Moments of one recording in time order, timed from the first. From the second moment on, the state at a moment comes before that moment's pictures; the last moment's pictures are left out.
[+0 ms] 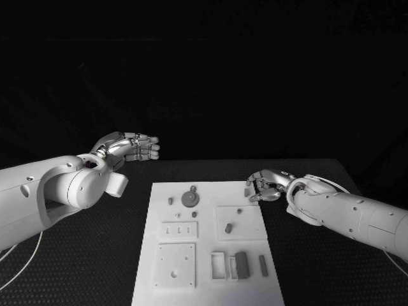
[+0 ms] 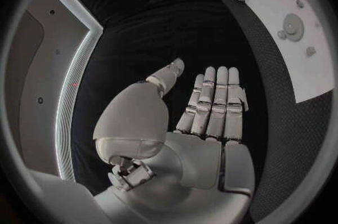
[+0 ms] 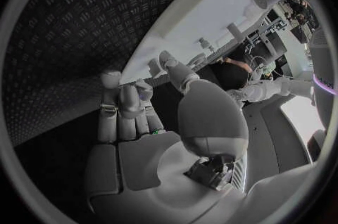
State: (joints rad) left arm 1.44 -0.85 -0.15 1.41 -0.07 -0.27 0.20; left_hand 1.13 -0.07 0.45 -0.17 0.05 0.78 0.20 0.34 0.38 1.10 0.15 0.07 0.17 0.89 0.14 0.24 0.68 0.03 0.86 0.04 0.08 0.69; right arm 1.17 -0.60 -0.14 0.83 -1.22 -0.30 0.27; right_hand 1.08 -0.15 0.51 -0.29 0.04 0.78 0.15 0.26 0.50 0.96 0.05 1.26 1.06 1.21 -0.04 1.41 0.93 0.20 1.15 -0.02 0.85 1.31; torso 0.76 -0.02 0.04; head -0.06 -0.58
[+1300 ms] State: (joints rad) left arm 1.44 -0.85 -0.15 1.41 -0.07 -0.27 0.20; left_hand 1.12 -0.07 0.45 -0.18 0.05 0.78 0.20 0.34 0.38 1.10 0.15 0.07 0.17 0.89 0.14 0.24 0.68 0.03 0.86 0.04 0.08 0.69; right arm 1.17 -0.58 -0.14 0.82 -1.22 -0.28 0.27; right_hand 1.10 -0.05 0.48 -0.29 0.04 0.78 0.14 0.31 0.53 0.97 0.04 1.27 1.04 1.22 -0.08 1.42 0.92 0.20 1.15 -0.02 0.86 1.31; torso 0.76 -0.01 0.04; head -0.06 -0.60
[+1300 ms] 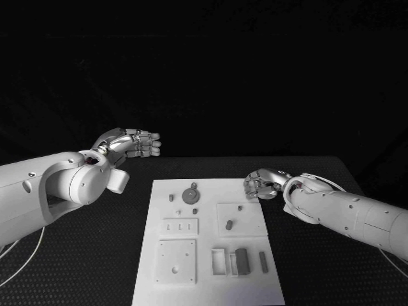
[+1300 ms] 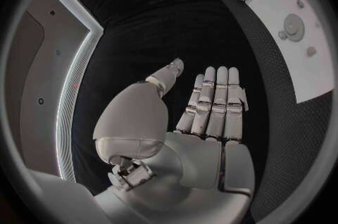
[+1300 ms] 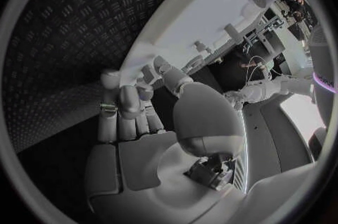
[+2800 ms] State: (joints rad) left arm 1.44 -0.85 -0.15 1.41 -0.08 -0.27 0.20; left_hand 1.12 -0.07 0.45 -0.18 0.05 0.78 0.20 0.34 0.38 1.10 0.15 0.07 0.17 0.89 0.14 0.24 0.68 0.03 0.86 0.04 0.08 0.69; right arm 1.16 -0.57 -0.14 0.83 -1.24 -0.29 0.26; right_hand 1.11 0.03 0.48 -0.29 0.04 0.80 0.13 0.36 0.56 1.00 0.01 1.26 1.04 1.24 -0.11 1.42 0.92 0.22 1.15 -0.03 0.87 1.31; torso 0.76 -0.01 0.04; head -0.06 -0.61
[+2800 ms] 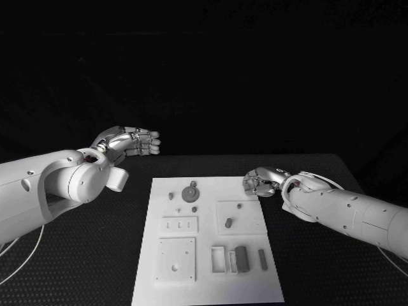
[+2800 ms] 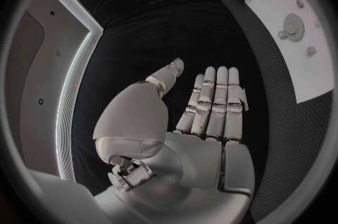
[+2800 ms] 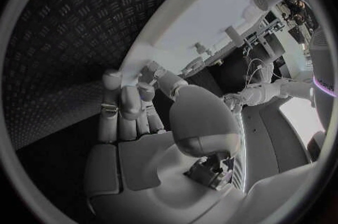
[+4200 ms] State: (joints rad) left arm 1.44 -0.85 -0.15 1.41 -0.13 -0.27 0.15; left_hand 1.09 -0.05 0.46 -0.19 0.05 0.80 0.20 0.35 0.39 1.12 0.14 0.08 0.18 0.92 0.14 0.25 0.70 0.03 0.88 0.04 0.08 0.70; right arm 1.18 -0.61 -0.14 0.95 -1.27 -0.34 0.18; right_hand 1.09 0.08 0.47 -0.30 0.04 0.80 0.12 0.44 0.68 1.00 0.01 1.27 1.04 1.23 -0.11 1.42 0.92 0.23 1.14 -0.04 0.88 1.31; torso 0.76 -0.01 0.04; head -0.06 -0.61
